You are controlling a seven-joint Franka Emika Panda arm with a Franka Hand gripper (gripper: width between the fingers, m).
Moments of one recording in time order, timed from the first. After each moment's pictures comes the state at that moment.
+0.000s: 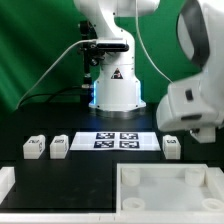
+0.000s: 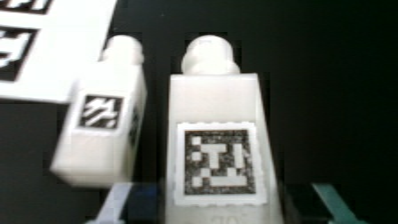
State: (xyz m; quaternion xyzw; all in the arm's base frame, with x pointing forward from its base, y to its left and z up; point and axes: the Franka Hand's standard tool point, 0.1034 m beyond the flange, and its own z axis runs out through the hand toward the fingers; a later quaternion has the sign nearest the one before) arm 0.432 0.163 0.068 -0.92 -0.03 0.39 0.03
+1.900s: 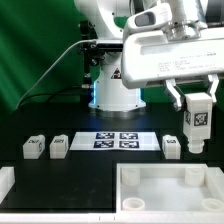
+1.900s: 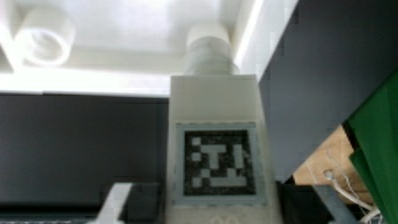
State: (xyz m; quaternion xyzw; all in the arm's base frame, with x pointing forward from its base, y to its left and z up) arm 0.583 0.105 0.157 -0.95 -0.06 -0.30 0.05
